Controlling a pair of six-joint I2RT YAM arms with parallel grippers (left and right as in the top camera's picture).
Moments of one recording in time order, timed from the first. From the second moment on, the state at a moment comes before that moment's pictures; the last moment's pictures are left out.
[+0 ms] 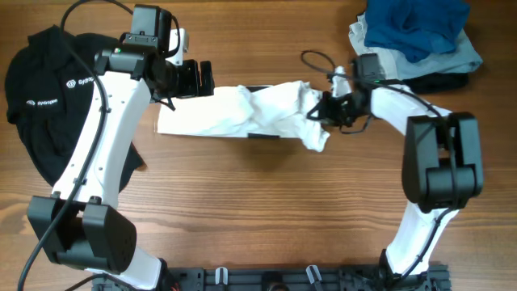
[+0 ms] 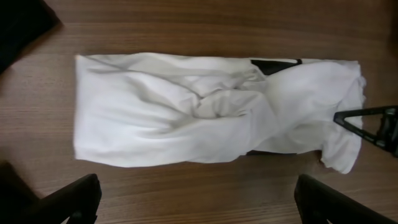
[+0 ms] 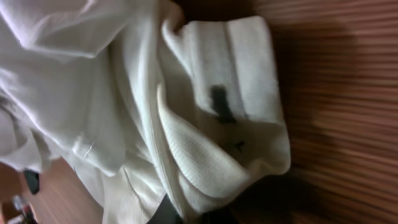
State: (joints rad) left arm -0.15 1.73 1.62 -1.07 0.15 -0.22; right arm 0.07 2.07 1.25 -0.49 -0.63 0.25
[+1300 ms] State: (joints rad) left arm -0.15 1.73 1.62 -1.07 0.05 -0.22; right arm 0.52 1.91 1.27 -0.22 -0.36 0.42
